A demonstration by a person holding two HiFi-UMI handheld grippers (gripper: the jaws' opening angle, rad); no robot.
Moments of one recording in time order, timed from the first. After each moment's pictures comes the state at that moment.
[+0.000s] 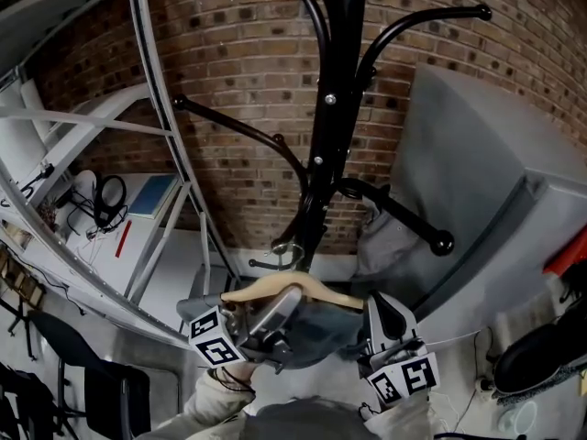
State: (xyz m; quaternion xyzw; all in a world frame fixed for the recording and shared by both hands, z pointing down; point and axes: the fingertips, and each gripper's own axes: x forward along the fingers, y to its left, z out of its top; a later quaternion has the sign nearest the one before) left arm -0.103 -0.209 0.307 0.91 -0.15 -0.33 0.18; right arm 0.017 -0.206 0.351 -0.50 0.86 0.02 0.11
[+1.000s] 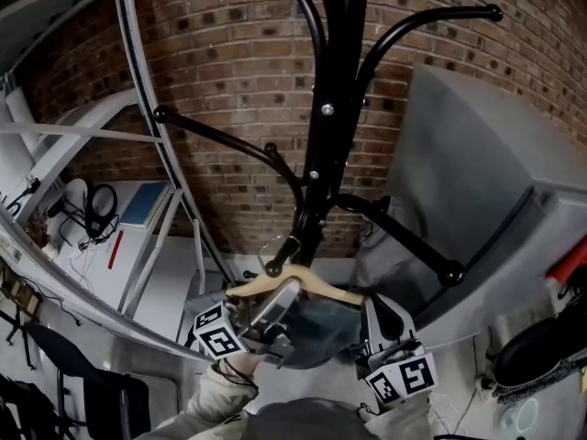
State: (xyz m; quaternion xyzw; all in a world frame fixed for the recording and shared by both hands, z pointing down) left arm -0.102 -0.261 0.327 0.90 -0.13 -0.35 0.22; right arm 0.019 -0.238 0.360 -0.51 0.85 0.01 0.11
